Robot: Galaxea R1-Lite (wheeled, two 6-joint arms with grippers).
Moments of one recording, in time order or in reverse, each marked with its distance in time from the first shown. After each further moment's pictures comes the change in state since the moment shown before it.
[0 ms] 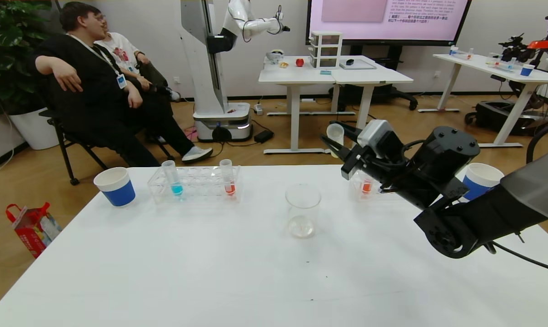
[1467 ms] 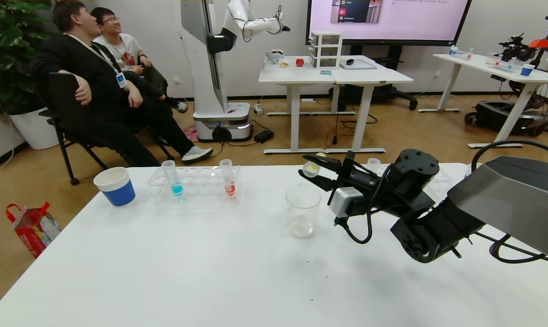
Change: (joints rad) left arm 0.000 0.000 0.000 0.000 0.000 0.000; right arm -0.003 0.173 -0.065 -0.056 0.312 -0.608
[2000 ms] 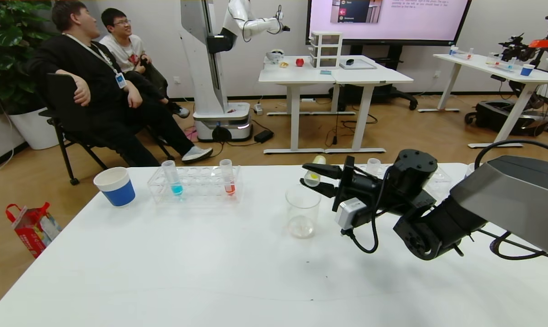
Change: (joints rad) left arm 0.000 0.000 0.000 0.000 0.000 0.000; right arm -0.031 0.003 -0.009 0.076 0.117 -0.178
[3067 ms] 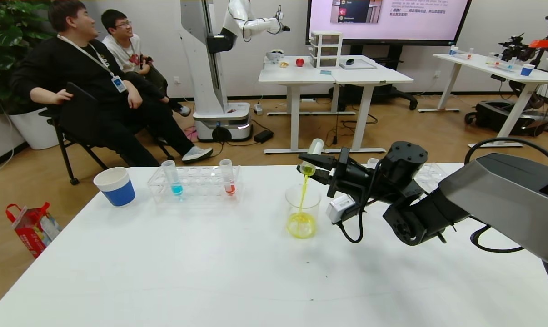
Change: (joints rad) left arm 0.000 0.000 0.000 0.000 0.000 0.000; right arm -0.006 0.067 -0.161 0.028 0.004 -0.234
